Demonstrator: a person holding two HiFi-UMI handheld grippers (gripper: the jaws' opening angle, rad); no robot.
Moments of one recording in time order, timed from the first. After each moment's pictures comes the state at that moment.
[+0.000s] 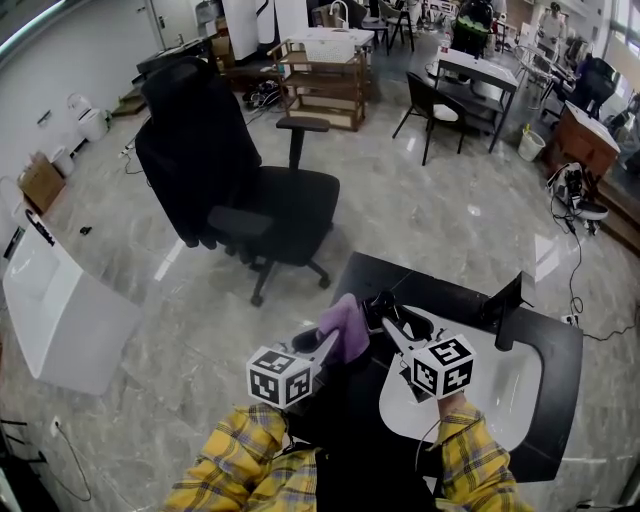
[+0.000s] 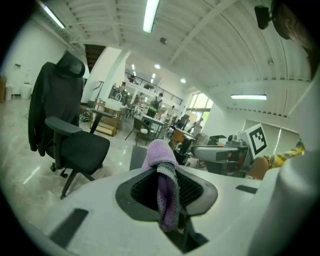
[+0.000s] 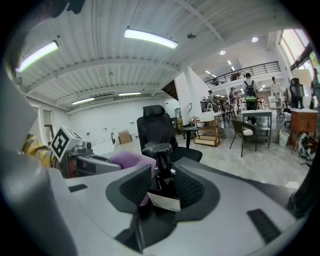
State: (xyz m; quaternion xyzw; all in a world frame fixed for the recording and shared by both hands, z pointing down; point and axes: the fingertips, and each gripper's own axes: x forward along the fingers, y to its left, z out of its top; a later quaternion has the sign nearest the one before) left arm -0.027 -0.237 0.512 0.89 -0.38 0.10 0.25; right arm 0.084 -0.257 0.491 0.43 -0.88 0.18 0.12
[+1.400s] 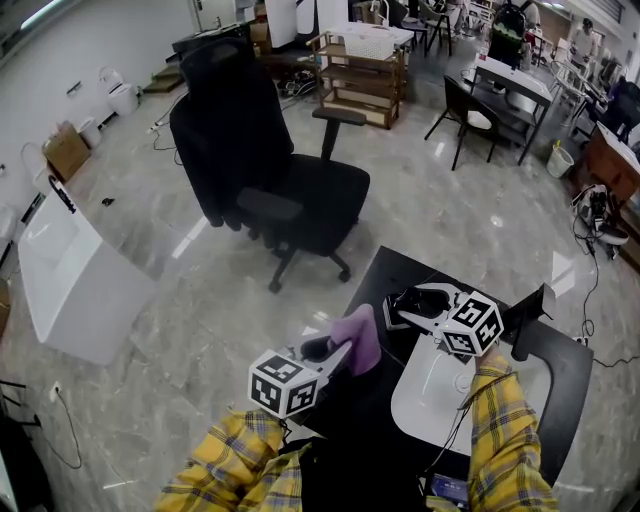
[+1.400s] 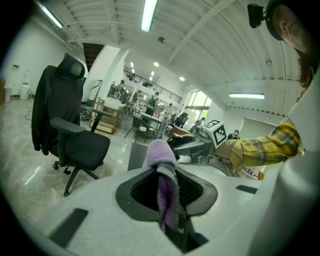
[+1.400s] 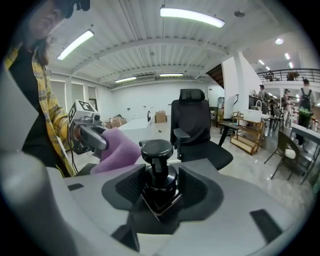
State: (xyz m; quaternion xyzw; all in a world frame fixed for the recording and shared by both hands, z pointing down) left arm -0.045 -0.191 0.495 0.89 -0.37 0.11 0.26; right arm 0.057 -0.277 0.508 0.20 -0.94 0.10 0.24
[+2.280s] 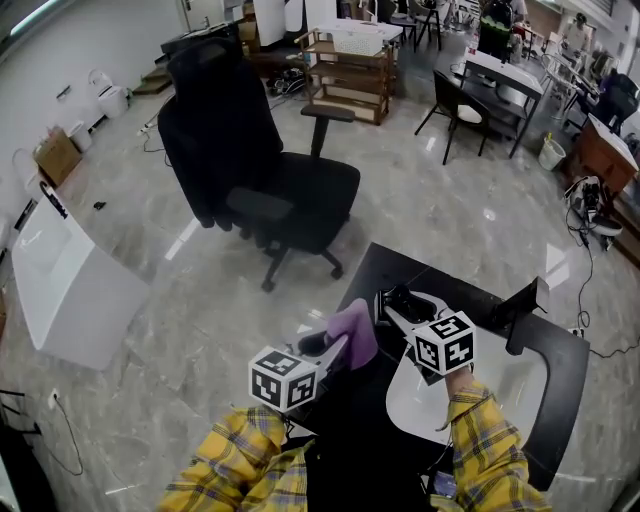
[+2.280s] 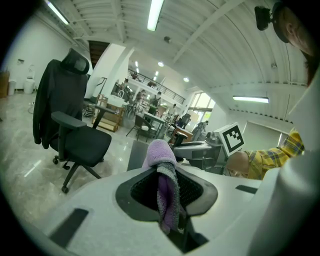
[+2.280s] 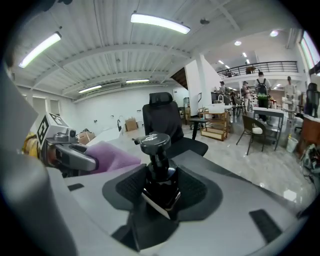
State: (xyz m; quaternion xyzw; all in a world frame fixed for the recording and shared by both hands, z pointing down) left arm -0.040 -0.202 0.508 0.88 -0.38 0.10 0.28; right arm 0.060 -0.276 0.516 0.38 -0.88 0.18 0.20
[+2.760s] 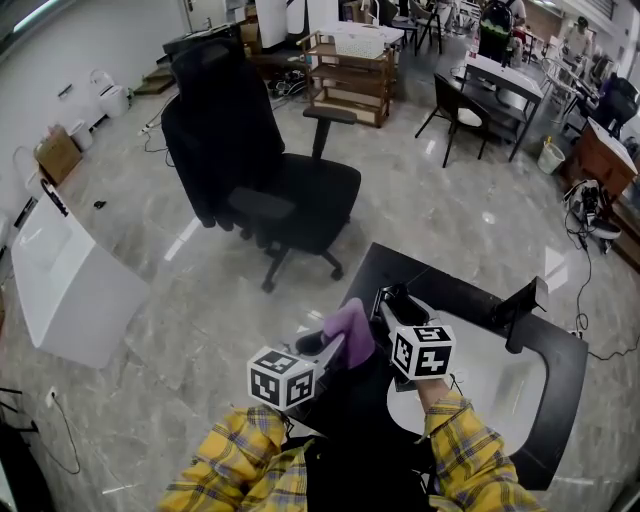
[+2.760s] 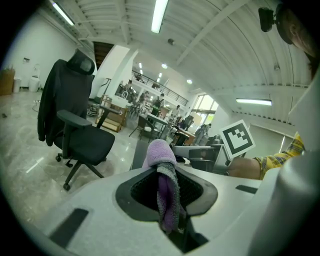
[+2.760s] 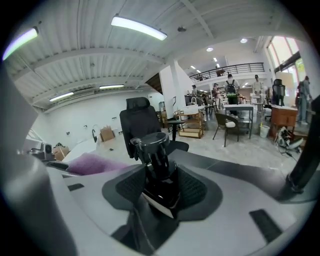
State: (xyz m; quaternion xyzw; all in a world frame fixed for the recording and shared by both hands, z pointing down) left arm -0.050 -0.198 0.508 0.87 -0.39 0.09 0.29; right arm 0.058 -0.274 0.516 0.52 -0.81 0.22 0.16
